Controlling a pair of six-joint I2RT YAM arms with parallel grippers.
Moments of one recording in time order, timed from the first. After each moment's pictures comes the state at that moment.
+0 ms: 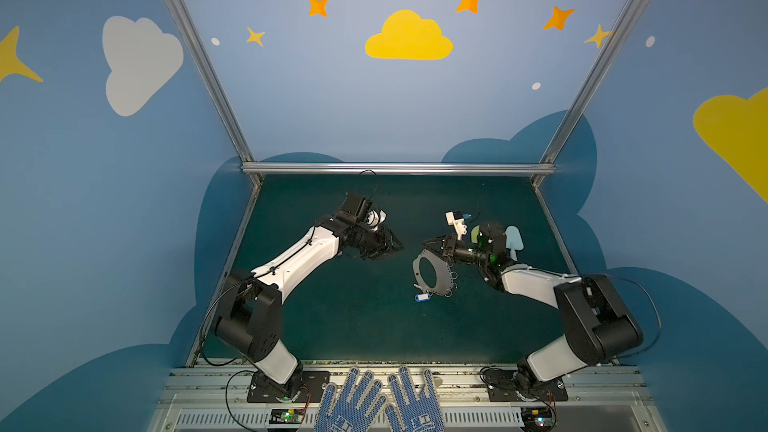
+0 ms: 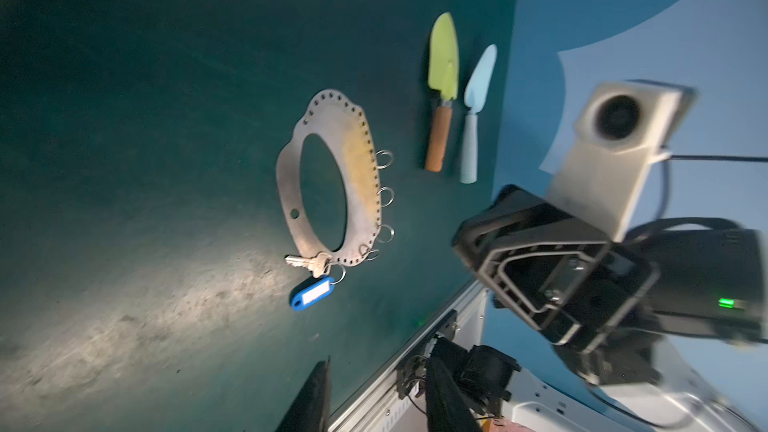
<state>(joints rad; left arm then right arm) -0.50 1.61 1.23 -0.58 0.61 -0.73 0.40 1.50 0.67 0.47 -0.81 0.90</state>
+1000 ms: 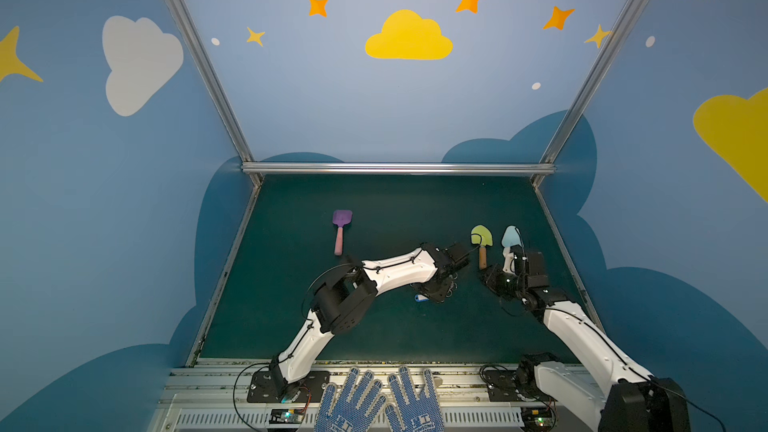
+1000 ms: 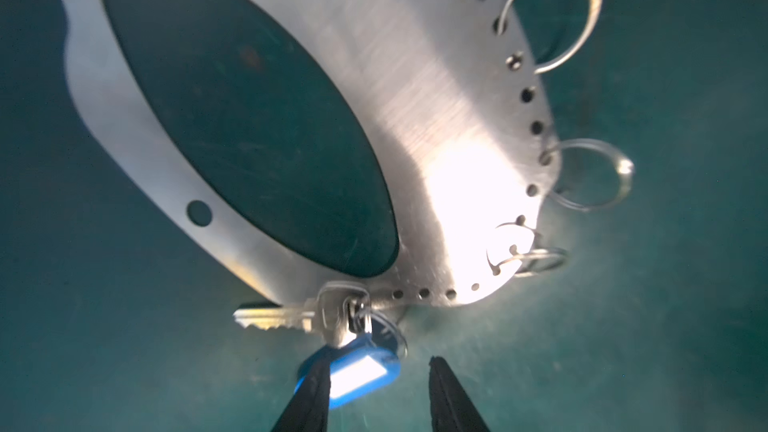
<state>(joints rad) -1.02 2.21 1.75 -0.98 -0.09 -0.52 0.17 0.98 0.49 -0.34 -0.29 0.73</state>
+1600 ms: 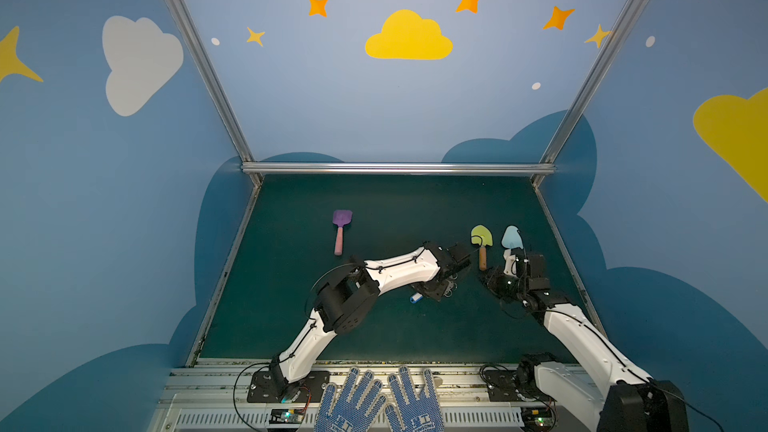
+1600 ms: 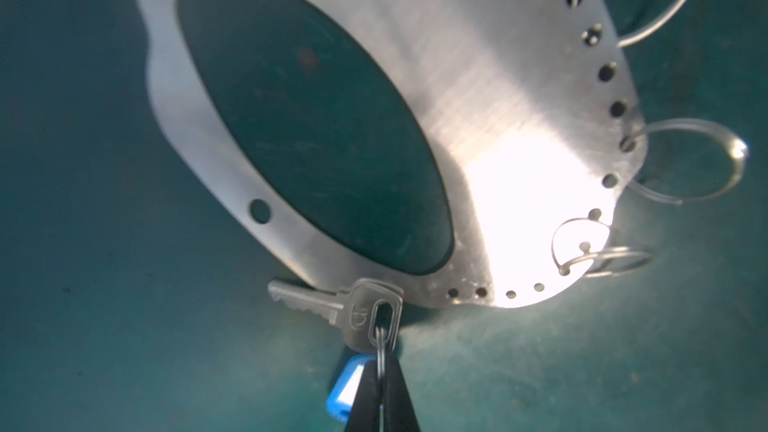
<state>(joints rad) -1.00 2.20 1.79 -1.06 -0.17 -0.47 0.15 0.99 0.46 -0.30 -0.35 0.74</state>
